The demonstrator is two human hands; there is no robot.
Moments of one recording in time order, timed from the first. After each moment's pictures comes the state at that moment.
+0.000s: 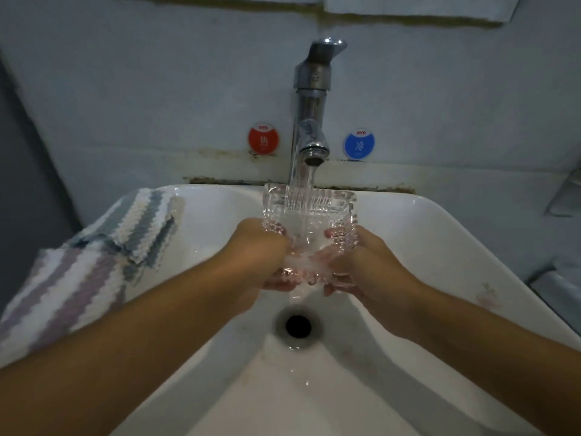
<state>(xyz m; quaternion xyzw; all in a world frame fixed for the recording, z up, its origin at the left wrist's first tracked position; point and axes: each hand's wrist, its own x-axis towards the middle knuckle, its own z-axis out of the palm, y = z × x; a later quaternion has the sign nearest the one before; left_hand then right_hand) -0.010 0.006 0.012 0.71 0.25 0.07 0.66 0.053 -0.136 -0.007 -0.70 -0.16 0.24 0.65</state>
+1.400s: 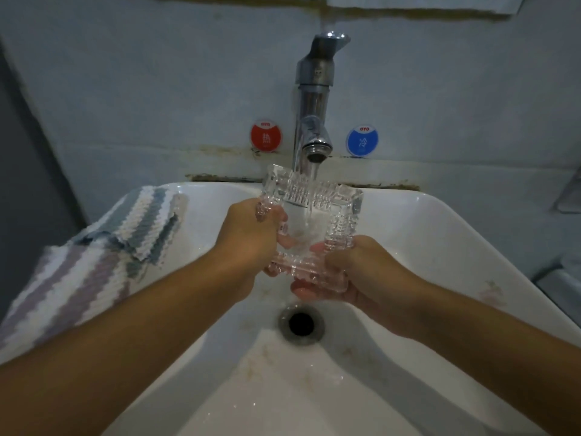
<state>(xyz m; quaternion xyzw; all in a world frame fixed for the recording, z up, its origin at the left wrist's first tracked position) -0.006 0.015 0.010 0.75 0.23 0.19 0.59 0.049 -0.132 -0.006 -0.63 -0.17 0.34 0.67</state>
